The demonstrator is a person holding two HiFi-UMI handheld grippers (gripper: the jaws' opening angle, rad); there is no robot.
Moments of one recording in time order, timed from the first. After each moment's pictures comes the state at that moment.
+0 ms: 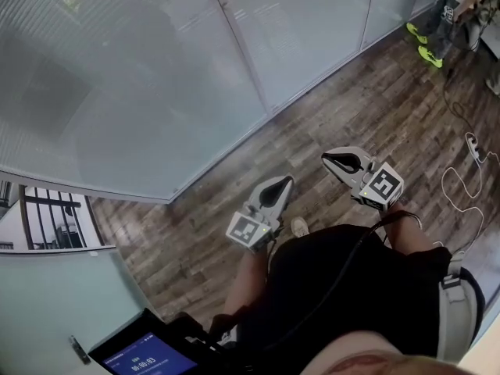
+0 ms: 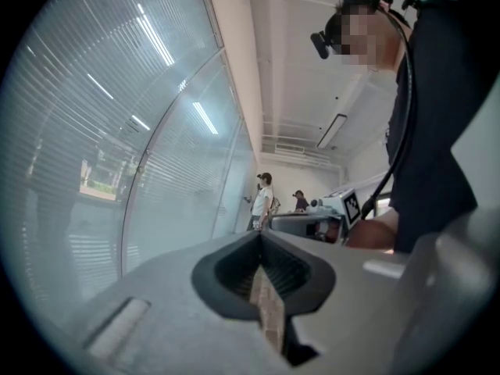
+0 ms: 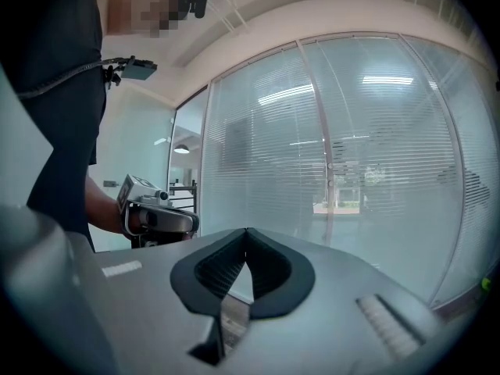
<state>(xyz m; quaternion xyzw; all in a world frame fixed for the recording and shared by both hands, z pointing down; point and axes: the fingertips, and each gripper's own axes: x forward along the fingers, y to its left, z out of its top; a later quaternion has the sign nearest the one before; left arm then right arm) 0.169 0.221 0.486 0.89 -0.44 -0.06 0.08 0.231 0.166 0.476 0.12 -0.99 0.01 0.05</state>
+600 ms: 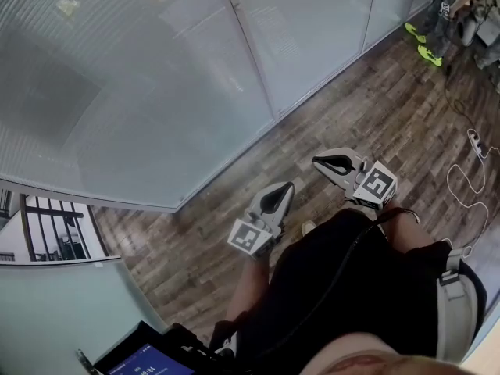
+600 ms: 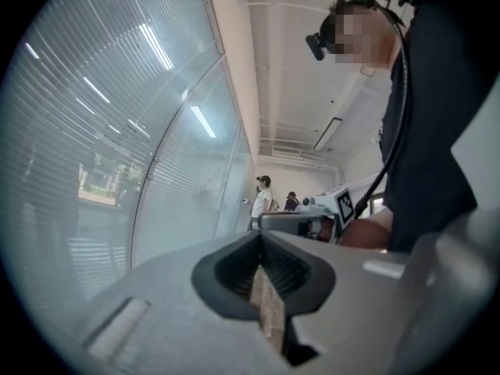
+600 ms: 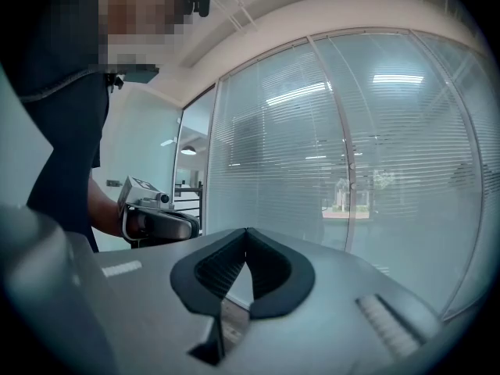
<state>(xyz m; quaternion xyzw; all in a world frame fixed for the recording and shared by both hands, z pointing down) 0.115 0.236 0.487 0.90 -0.43 -0.06 0.07 0.155 0.181 0.476 0.10 -0.99 0.00 0.04</state>
